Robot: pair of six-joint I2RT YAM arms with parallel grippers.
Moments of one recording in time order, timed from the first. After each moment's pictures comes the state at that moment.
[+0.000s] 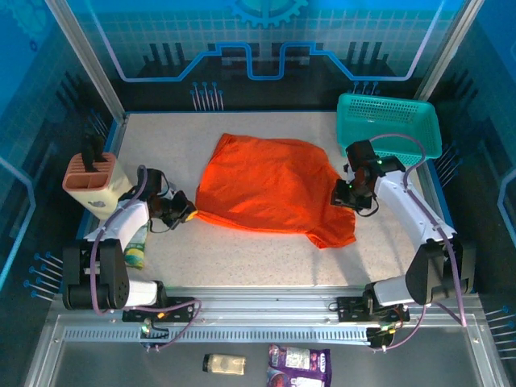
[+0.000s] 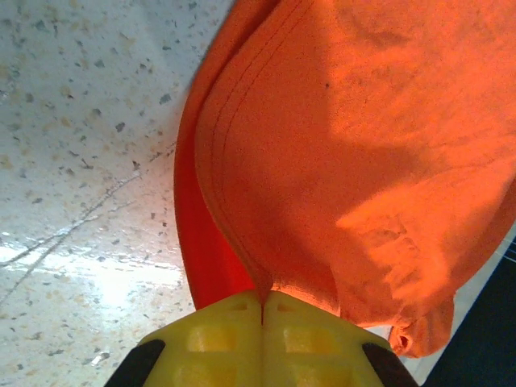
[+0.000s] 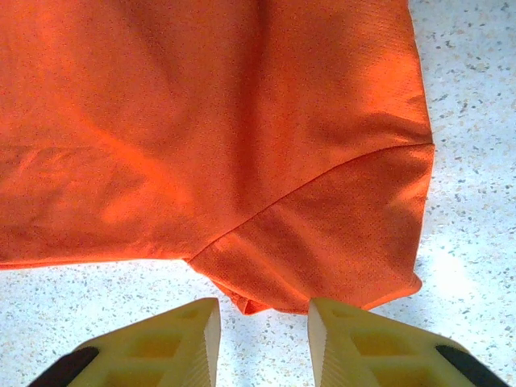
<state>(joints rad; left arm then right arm) 0.09 1.35 0.73 -0.54 0.53 -0.72 0.20 1.40 1.17 -1.11 -0.13 0.43</state>
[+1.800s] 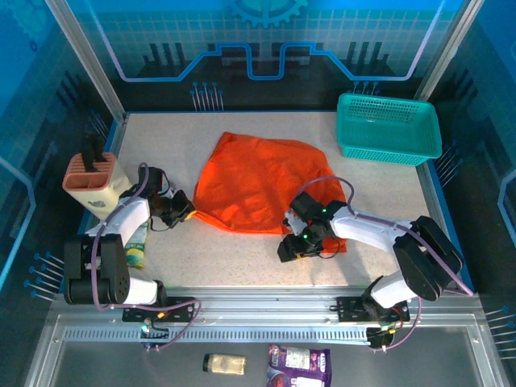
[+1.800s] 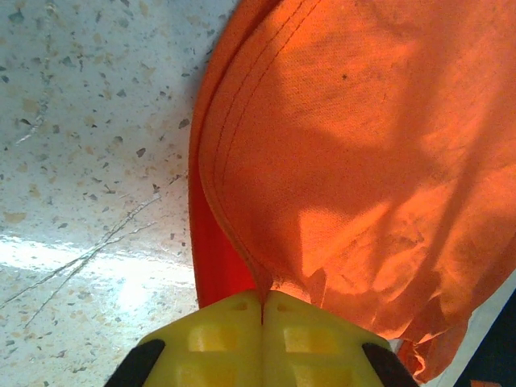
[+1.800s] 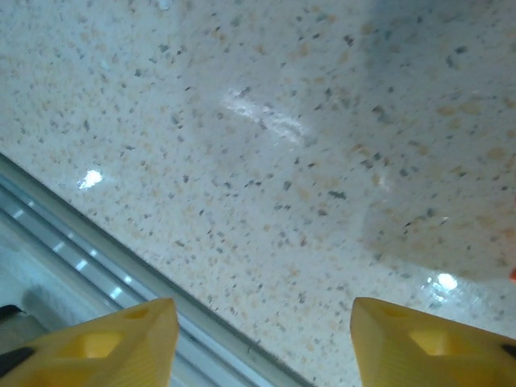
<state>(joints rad) 0.09 1.38 0.75 -0.55 0.50 -0.69 0.71 1.47 0.81 -0.72 -0.46 0.42</state>
